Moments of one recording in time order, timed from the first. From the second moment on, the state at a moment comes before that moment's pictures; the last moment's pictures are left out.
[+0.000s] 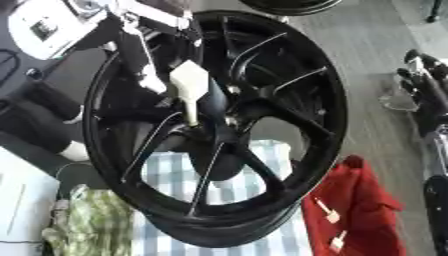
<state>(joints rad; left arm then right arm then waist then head) -1.30 0.43 -0.70 -1.20 -0.25 -0.12 -0.91 -0.34 -0.39 -0.24 -1.46 -0.30 0.07 -0.14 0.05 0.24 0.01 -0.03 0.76</state>
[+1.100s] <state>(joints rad) -1.32 0.51 -0.57 -1.32 -0.23 -0.07 -0.91 -0.34 -0.39 -0.24 -1.46 -0.30 0.07 -0.14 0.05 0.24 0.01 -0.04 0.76</state>
